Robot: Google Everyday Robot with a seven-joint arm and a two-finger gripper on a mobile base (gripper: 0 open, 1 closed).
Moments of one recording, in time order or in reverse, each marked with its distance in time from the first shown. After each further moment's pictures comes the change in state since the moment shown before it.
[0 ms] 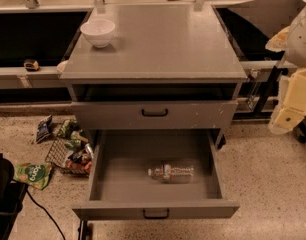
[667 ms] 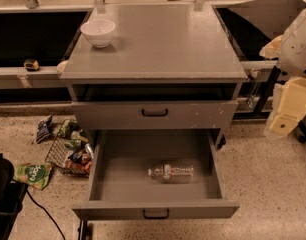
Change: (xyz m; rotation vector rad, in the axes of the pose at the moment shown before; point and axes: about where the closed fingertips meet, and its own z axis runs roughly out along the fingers) arm -0.001 0.004 0.014 -0.015 -0.006 -0.021
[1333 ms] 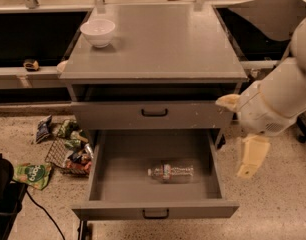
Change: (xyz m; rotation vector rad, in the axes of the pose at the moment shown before) arm -0.017 0.050 0.117 -0.135 -0.164 -0.197
